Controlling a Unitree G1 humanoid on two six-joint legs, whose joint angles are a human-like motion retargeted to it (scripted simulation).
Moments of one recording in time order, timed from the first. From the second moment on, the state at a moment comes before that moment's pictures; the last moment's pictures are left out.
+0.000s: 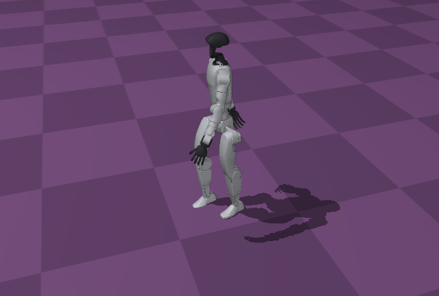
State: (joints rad) left arm -0.23 0.31 0.21 1.35 0.48 -0.12 -0.06; right arm 0.22 -0.16 -0.15 1.69 -0.56 -0.08 0.24; waist -0.39 0.02 -0.06; left_leg -0.02 -0.05 0.11 0.06 -0.14 0.08; right_leg -0.33 -0.06 -0.12 0.31 0.12 0.10
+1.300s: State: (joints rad) left arm -0.26 0.31 0.18 1.25 0.45 -0.14 -0.05; right arm 0.22 -0.15 -0.12 1.68 -0.57 -0.10 0.22; waist -0.37 0.01 -0.05; left_leg 0.02 -0.08 0.05 0.06 -0.17 0.10; right_leg -0.36 -0.16 -0.11 0.15 0.13 0.10
